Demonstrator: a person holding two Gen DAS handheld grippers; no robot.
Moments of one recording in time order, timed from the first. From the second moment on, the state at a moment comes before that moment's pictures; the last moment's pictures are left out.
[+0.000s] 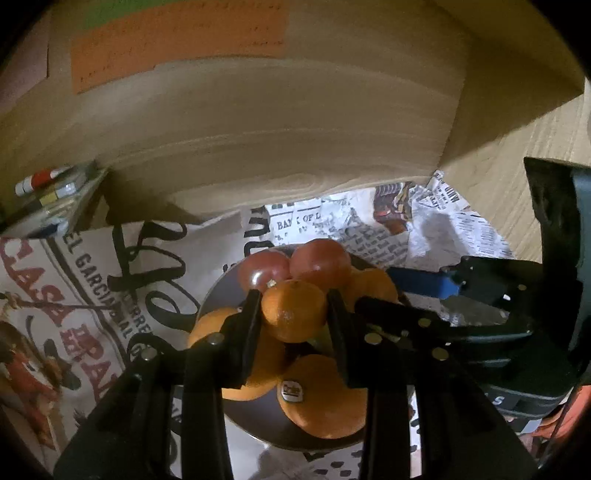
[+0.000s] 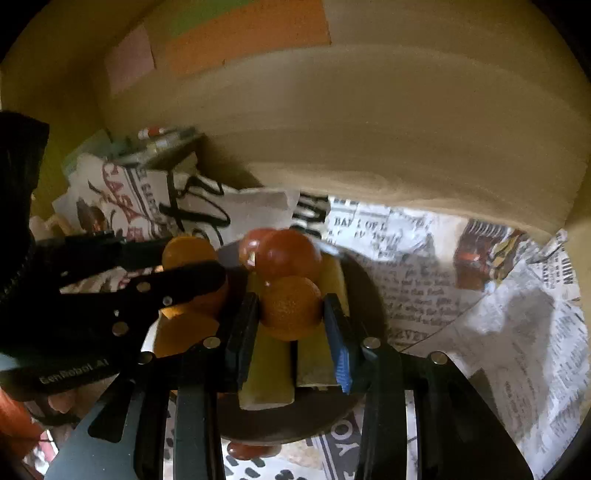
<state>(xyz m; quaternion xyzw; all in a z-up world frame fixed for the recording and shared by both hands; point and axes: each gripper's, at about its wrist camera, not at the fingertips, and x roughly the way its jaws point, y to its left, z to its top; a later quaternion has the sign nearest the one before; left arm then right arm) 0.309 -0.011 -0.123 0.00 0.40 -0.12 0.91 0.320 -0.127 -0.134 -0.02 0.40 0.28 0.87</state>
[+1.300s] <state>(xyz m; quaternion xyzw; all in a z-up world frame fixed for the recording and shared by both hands) 0.190 0.039 -0.115 -0.01 0.40 -0.09 0.91 0.221 -0.140 -0.109 -0.02 0.37 0.28 0.89</state>
